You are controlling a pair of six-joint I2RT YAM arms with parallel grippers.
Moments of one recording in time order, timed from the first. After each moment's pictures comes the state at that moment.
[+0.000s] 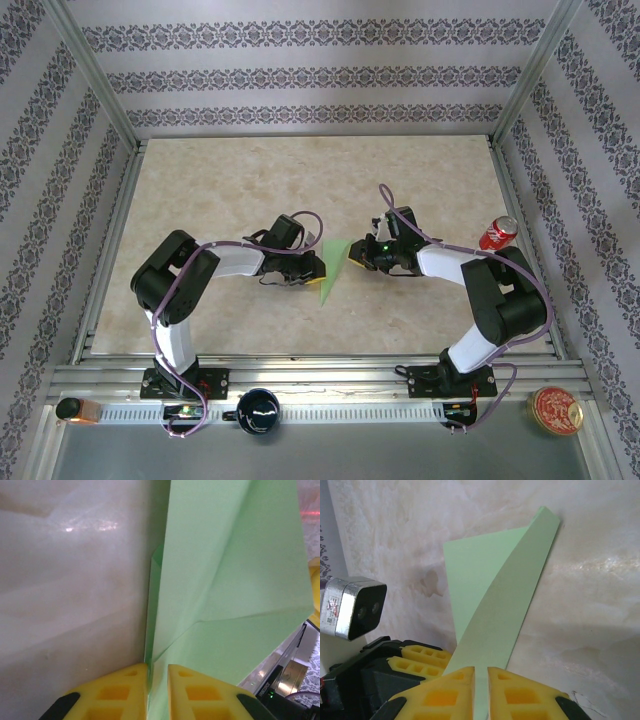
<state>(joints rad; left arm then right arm) -0.59 1.86 0.92 -0.04 0.57 -0.85 0.35 1.61 0.70 0.02 -0.62 0.82</state>
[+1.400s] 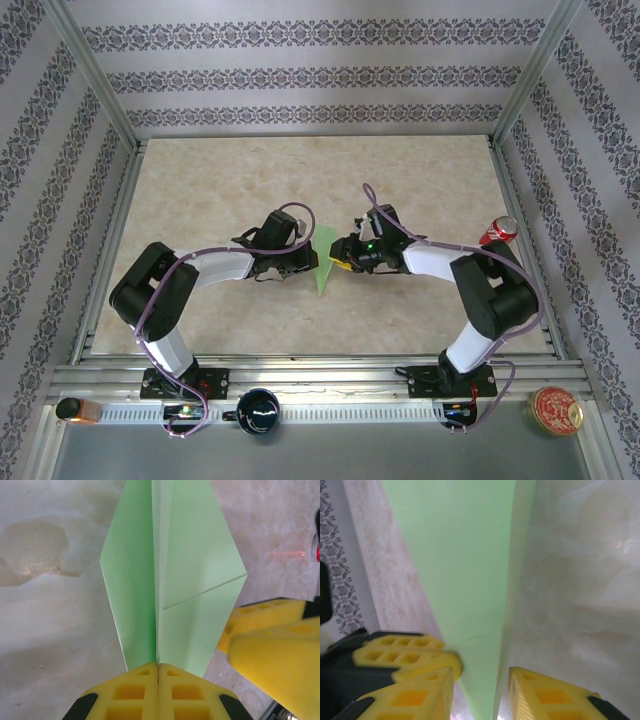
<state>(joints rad) -0.59 1.71 0.88 -0.04 0.39 -0.84 0.45 1.69 0.78 0.04 -0.64 0.92</state>
